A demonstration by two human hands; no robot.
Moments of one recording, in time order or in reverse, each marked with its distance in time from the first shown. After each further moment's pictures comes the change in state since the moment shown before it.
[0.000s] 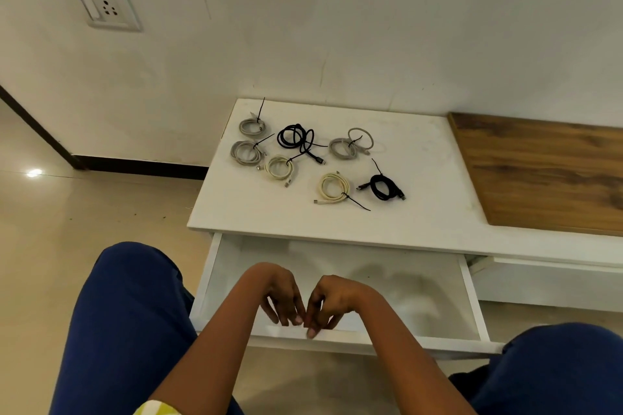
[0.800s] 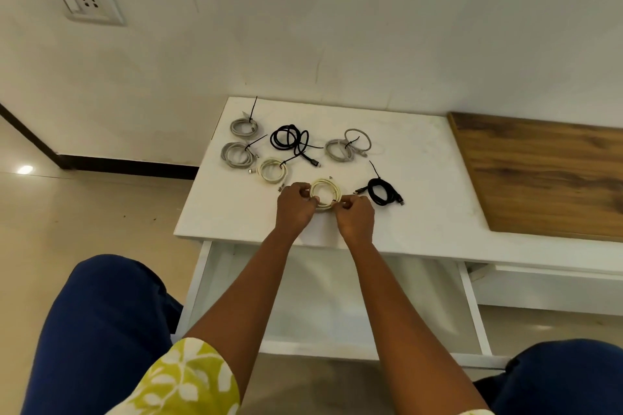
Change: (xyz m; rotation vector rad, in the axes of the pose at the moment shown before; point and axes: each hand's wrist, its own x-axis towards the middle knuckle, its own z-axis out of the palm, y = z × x) left_hand 0.028 0.071 -0.075 -0.600 1.159 0.410; right_hand 0.024 -0.021 -0.098 0.362 1.232 0.016
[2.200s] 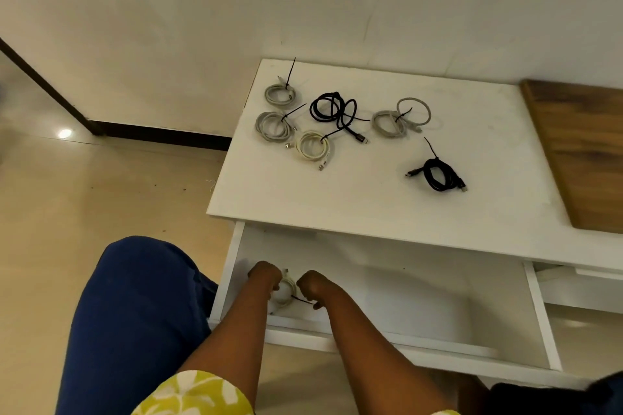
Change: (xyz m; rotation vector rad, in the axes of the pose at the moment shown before) left_hand -0.030 -0.177 -0.049 0.432 -0.413 -0.815; right_hand -0.080 0.070 0.159 -0.452 -1.070 0.317
